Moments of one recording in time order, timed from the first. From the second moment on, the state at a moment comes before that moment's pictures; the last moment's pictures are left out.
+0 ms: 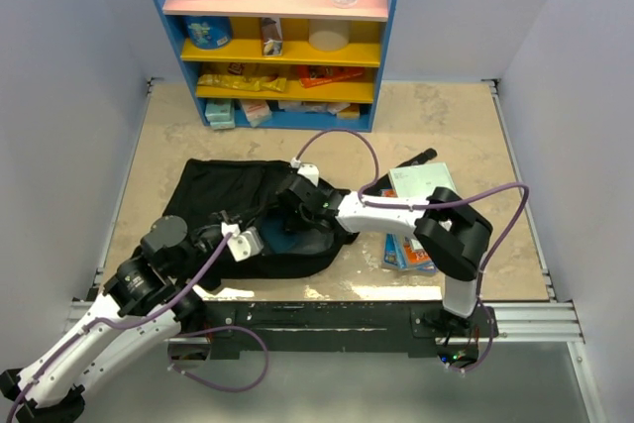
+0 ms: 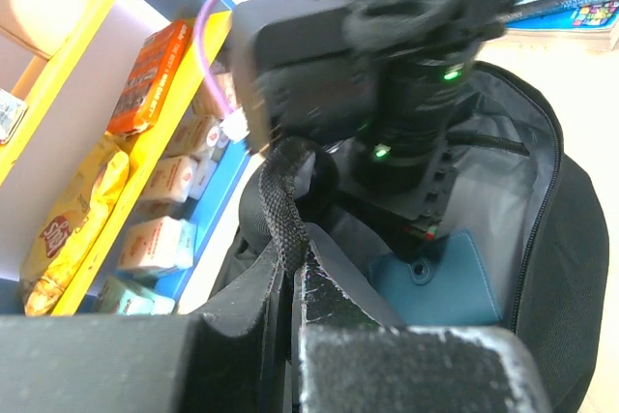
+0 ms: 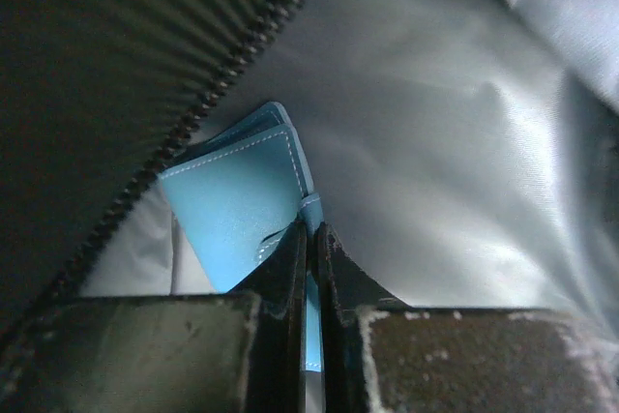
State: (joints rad) left arm -0.75 0.38 0.58 -0.36 0.16 0.66; right arm 1.04 1.87 1.24 -0.28 0.25 0.88
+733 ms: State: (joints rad) left arm -0.71 0.52 0.67 -0.52 0.39 0.77; right arm 1.03 1.94 1.00 0.43 0.10 1.08
